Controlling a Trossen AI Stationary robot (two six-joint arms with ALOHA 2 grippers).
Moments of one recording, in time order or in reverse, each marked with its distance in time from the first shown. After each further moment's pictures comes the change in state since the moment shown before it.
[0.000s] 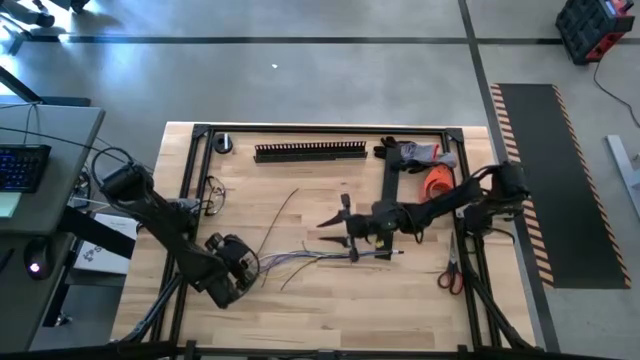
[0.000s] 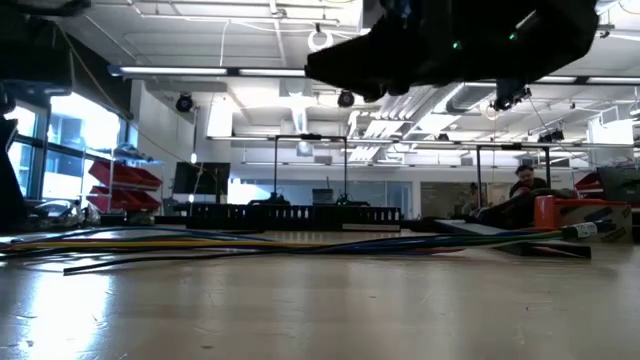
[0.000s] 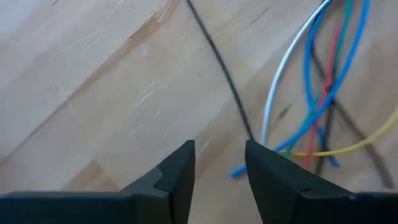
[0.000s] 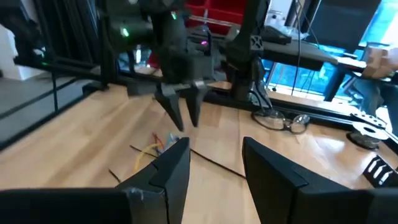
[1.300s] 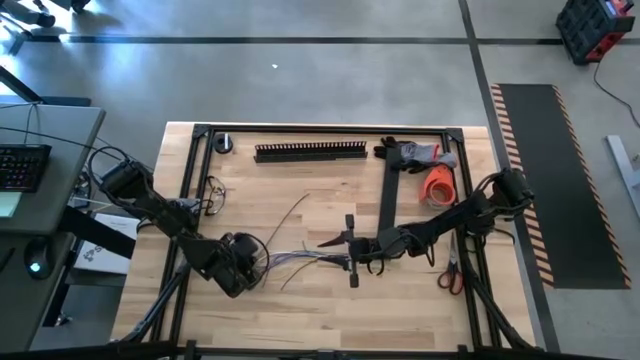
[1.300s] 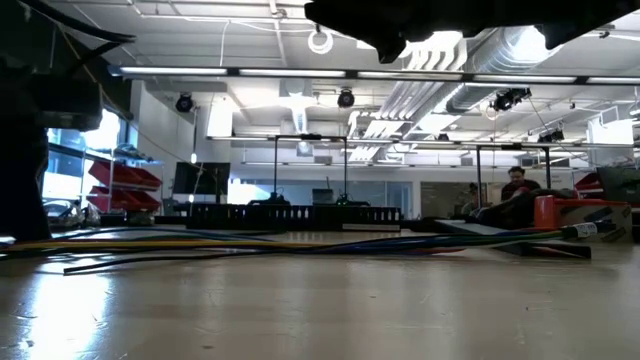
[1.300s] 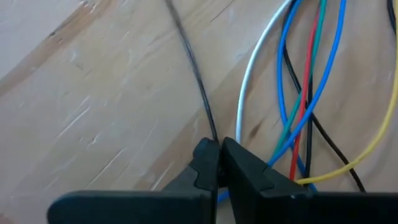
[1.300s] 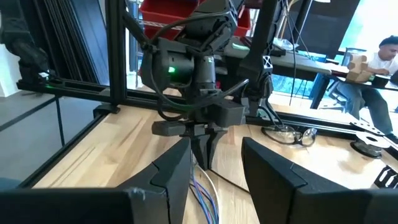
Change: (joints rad) left arm 0.108 -0.008 -0.157 0.325 0.090 0.158; right arm 0.206 -0.001 0.083 -0.046 0.278 0.047
